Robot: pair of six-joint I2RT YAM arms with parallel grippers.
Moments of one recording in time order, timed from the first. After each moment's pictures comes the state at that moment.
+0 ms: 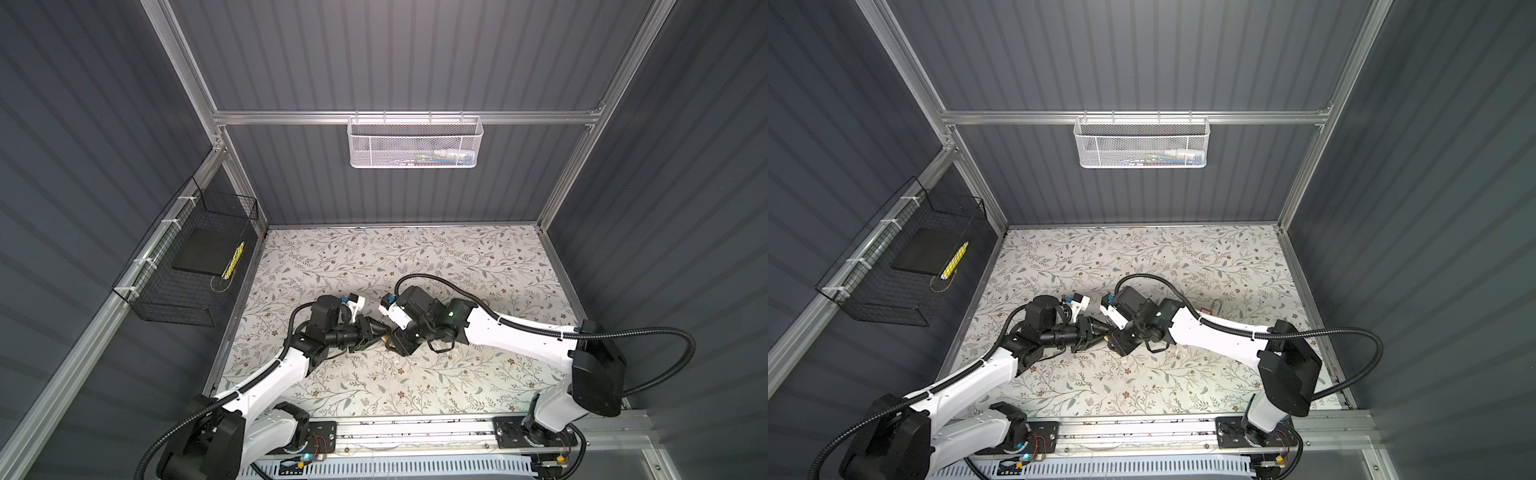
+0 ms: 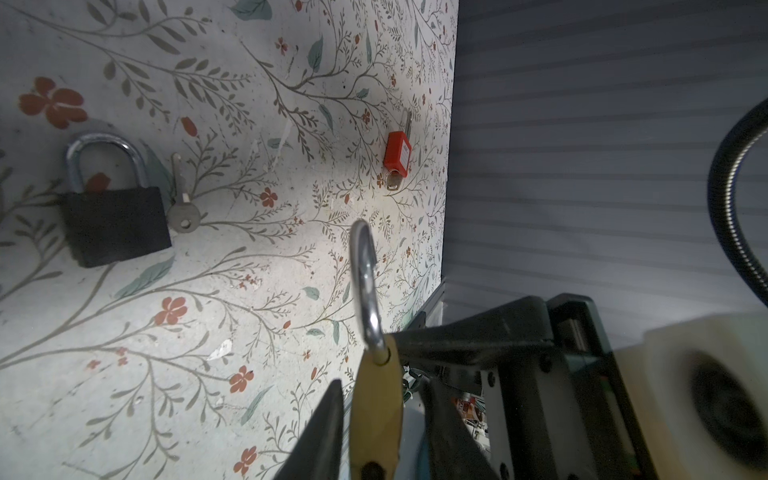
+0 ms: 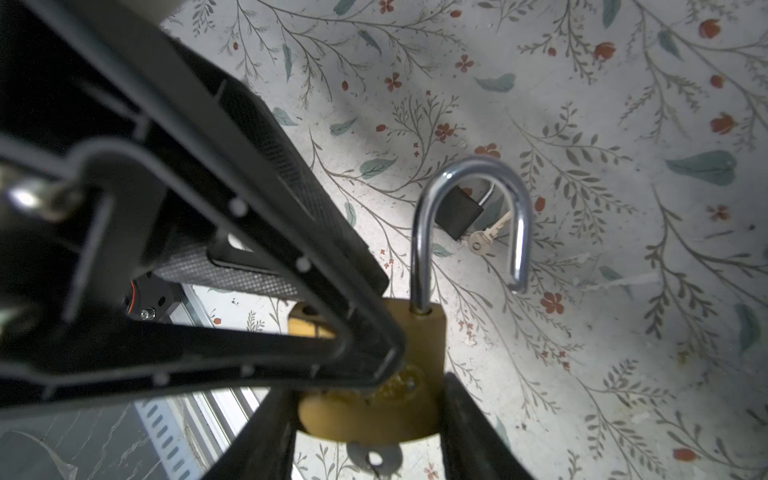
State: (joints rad) left arm -0.47 1.11 0.48 0.03 0.76 -1.01; right arm 1.00 1.60 1.19 -0.57 -0.17 0.25
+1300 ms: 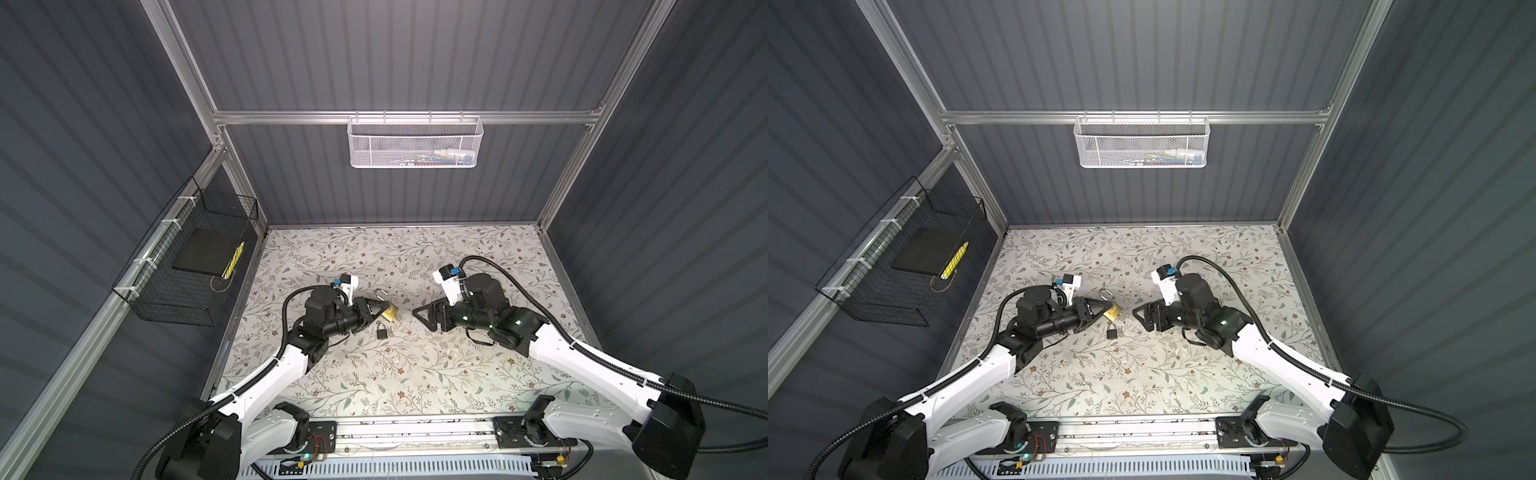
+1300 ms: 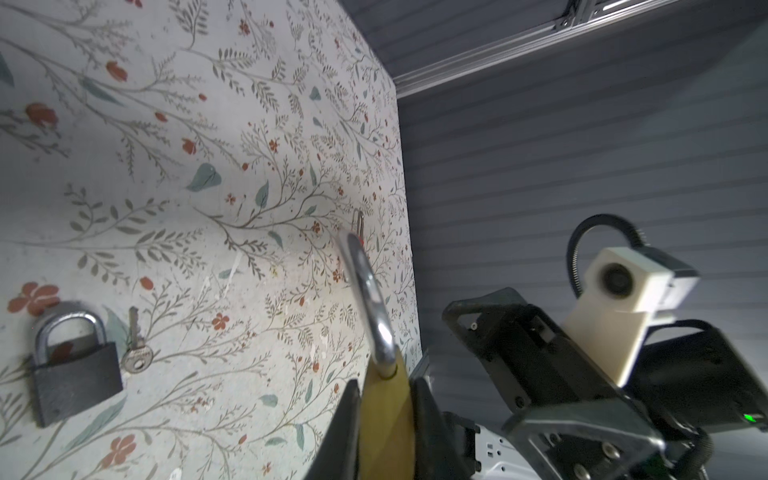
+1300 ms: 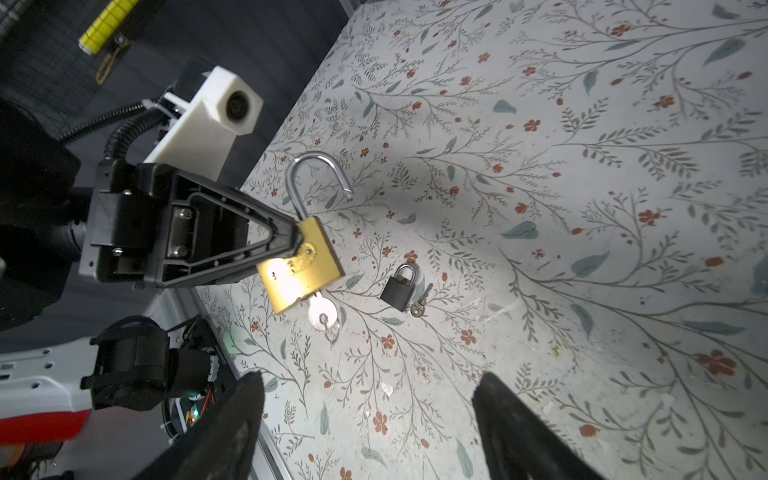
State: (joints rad) left arm -0.47 1.09 0.54 0.25 0.58 -1.07; right arm 0.68 1.13 0.79 -0.17 -0.31 0.49
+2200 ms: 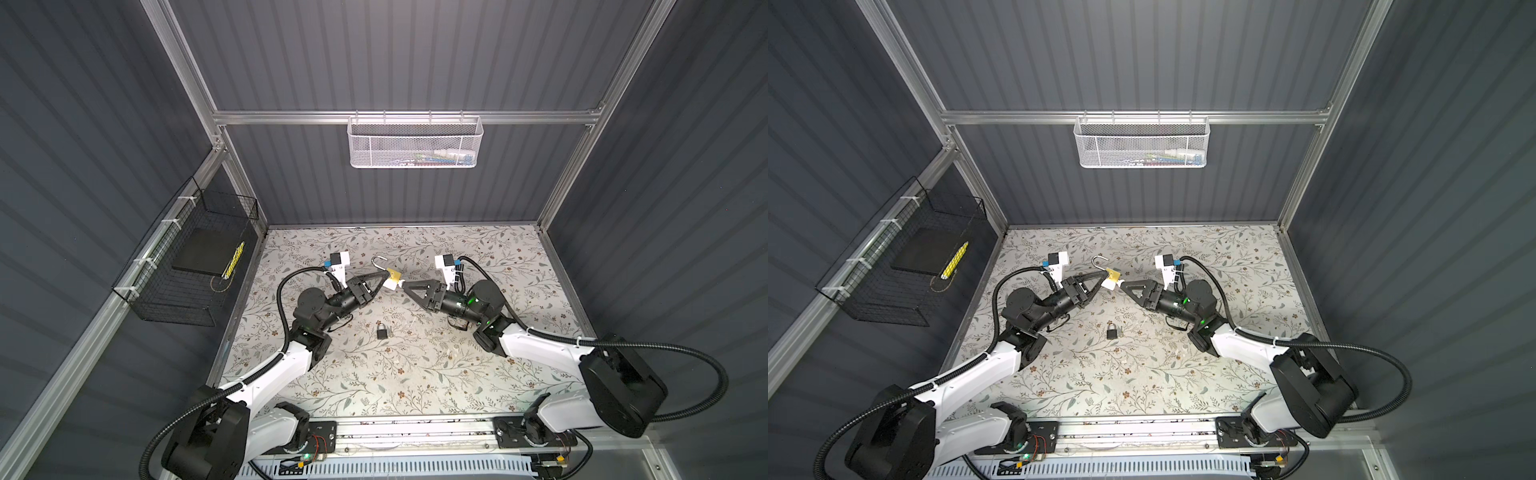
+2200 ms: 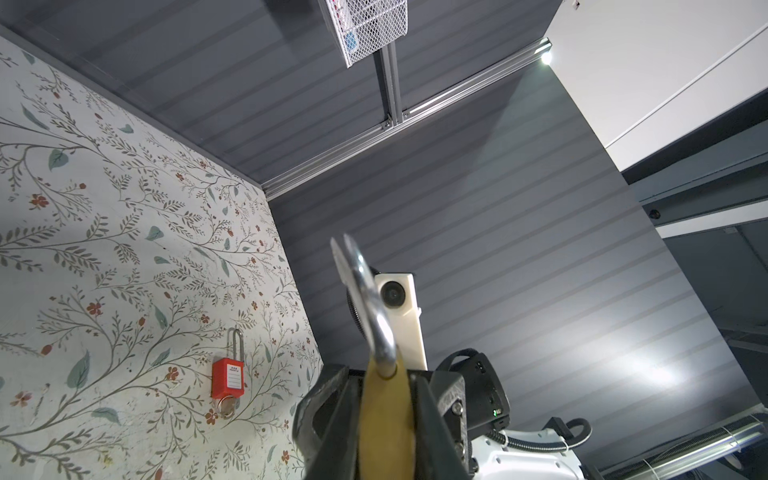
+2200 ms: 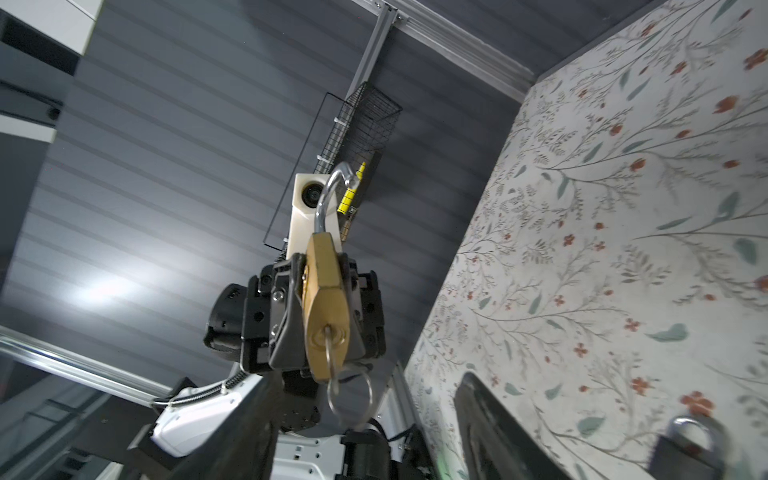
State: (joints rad) left arm -0.47 1.16 0.53 0.83 0.55 -1.23; right arm 0.66 1.45 0.65 0.93 -0.57 1.18
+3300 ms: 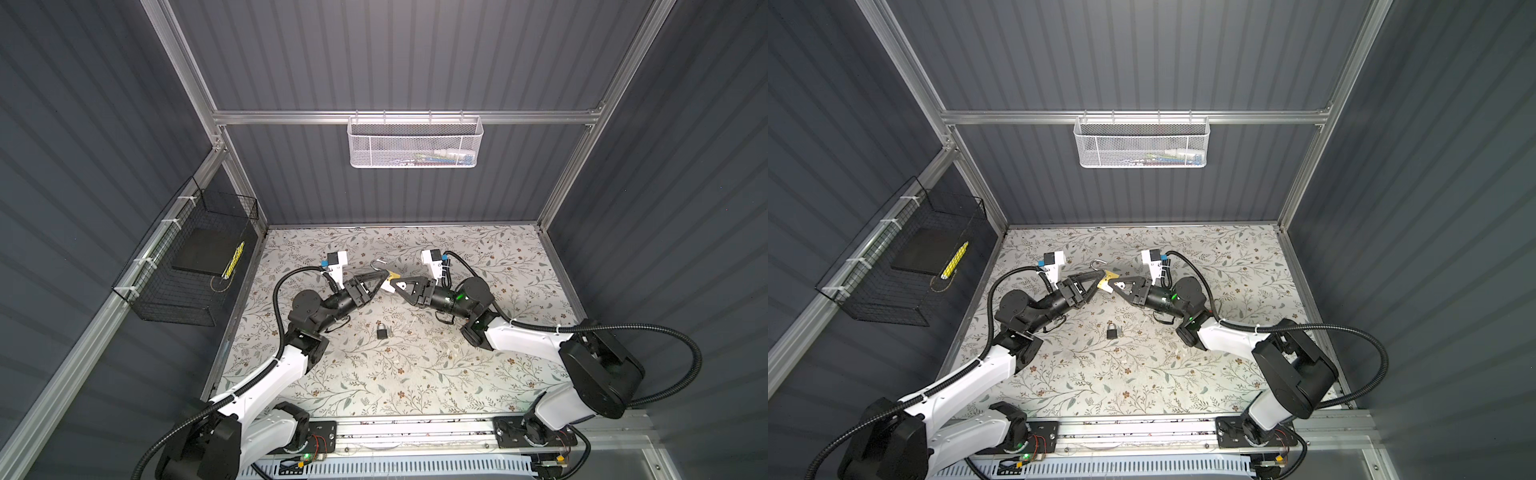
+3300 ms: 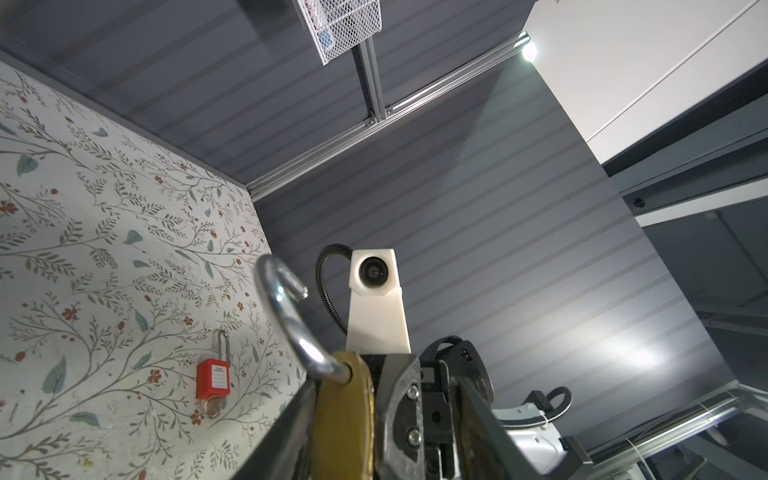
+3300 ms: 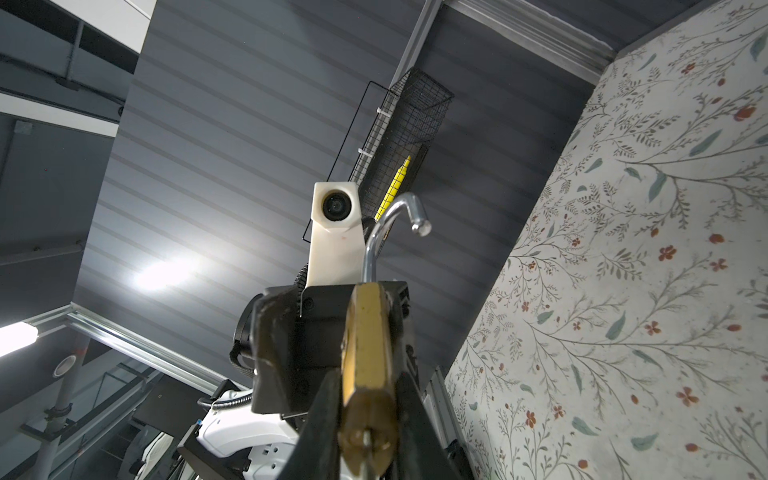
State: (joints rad) left arm -0.47 1.07 0.53 0.77 0.56 -1.21; right arm 0.71 1.52 0.74 1.01 -0.58 1.24
